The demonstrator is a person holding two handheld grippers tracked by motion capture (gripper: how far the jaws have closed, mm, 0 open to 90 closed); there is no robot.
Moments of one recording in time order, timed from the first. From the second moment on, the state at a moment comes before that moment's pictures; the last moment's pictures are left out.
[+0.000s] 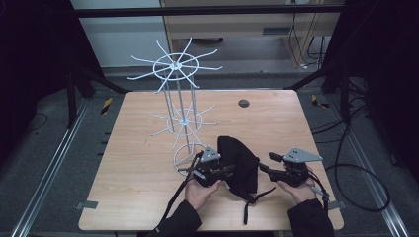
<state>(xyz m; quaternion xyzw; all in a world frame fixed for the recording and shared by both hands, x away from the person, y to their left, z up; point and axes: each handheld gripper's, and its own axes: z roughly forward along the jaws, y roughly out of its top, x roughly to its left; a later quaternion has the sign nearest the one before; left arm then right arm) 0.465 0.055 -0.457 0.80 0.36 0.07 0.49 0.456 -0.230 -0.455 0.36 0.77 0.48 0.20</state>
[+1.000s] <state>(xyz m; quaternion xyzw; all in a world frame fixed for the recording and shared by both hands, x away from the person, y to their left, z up) 0.464 0.073 -0.473 0.80 0.37 0.08 0.47 0.478 -0.190 -0.460 0.37 0.81 0.44 0.12</state>
